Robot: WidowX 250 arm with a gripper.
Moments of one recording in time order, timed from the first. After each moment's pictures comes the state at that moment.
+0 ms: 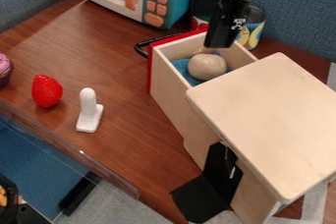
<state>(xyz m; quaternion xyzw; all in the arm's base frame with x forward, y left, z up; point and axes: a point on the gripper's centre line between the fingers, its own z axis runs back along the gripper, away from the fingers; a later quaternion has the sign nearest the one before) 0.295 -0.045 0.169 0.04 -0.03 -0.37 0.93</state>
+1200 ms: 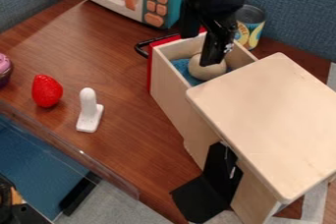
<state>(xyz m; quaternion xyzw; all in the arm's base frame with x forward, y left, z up) 0.333 -0.020 0.111 0.04 -0.05 -0.26 0.96</state>
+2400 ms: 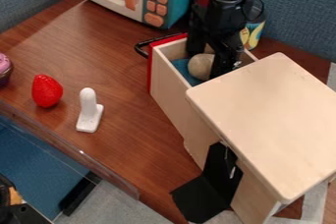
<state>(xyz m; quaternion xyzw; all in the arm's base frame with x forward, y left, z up) 0.357 -0.024 0.075 0.03 -0.06 -0.23 0.97</state>
